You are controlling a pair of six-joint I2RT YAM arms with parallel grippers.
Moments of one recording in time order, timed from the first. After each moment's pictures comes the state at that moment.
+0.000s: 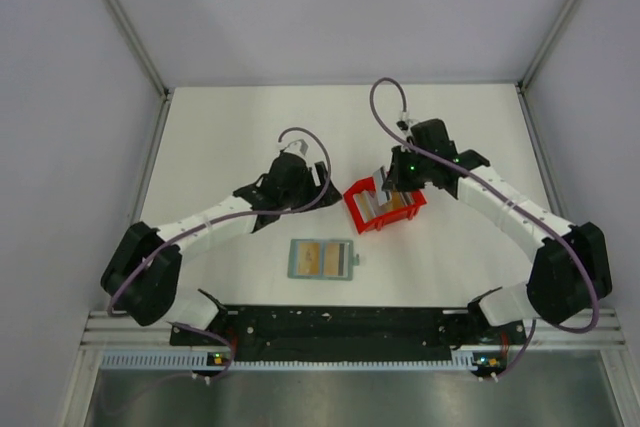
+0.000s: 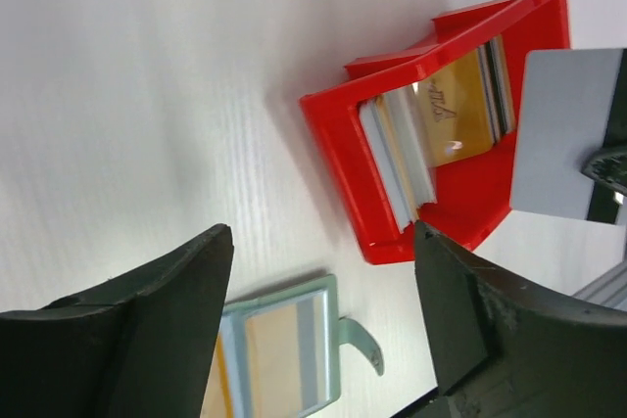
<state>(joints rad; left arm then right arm) -0.66 1.46 0.87 -0.06 0.07 -0.78 0.46 1.43 1.11 -0.54 -0.19 0.39</state>
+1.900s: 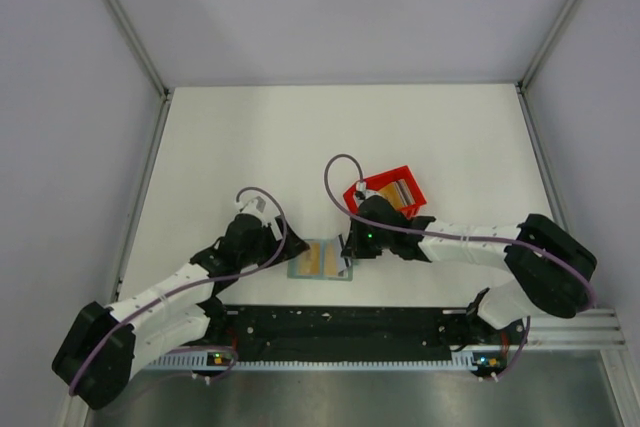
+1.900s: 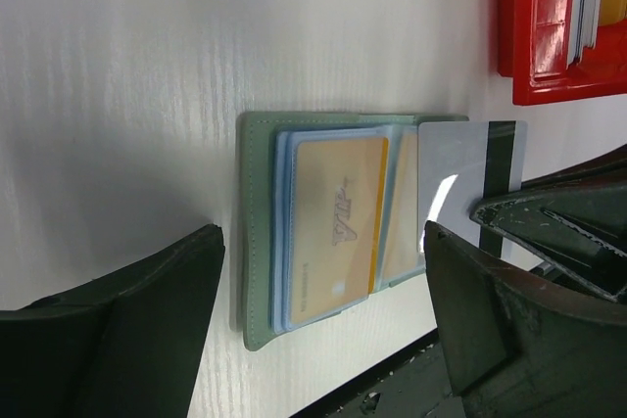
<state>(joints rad) -0.59 0.91 0.25 -0.04 0.11 -0.91 0.93 1.45 0.67 -0.05 -0.08 0.85</state>
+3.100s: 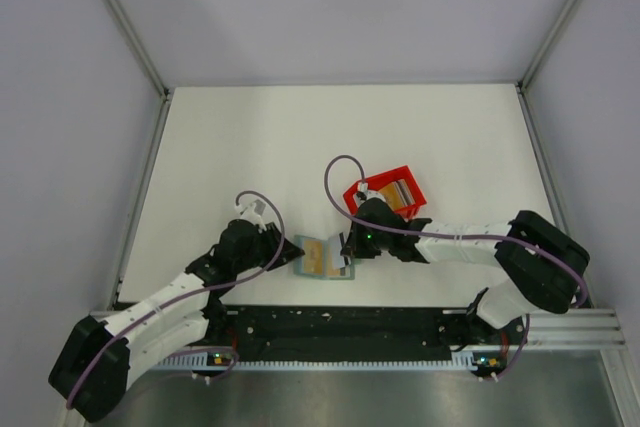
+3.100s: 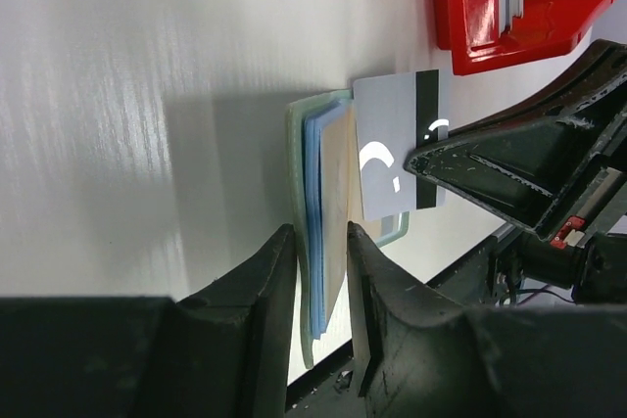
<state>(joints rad) -0.58 0.81 0.18 0.04 0.21 -0.94 0.93 1.50 0.65 0.02 -0.02 0.87</state>
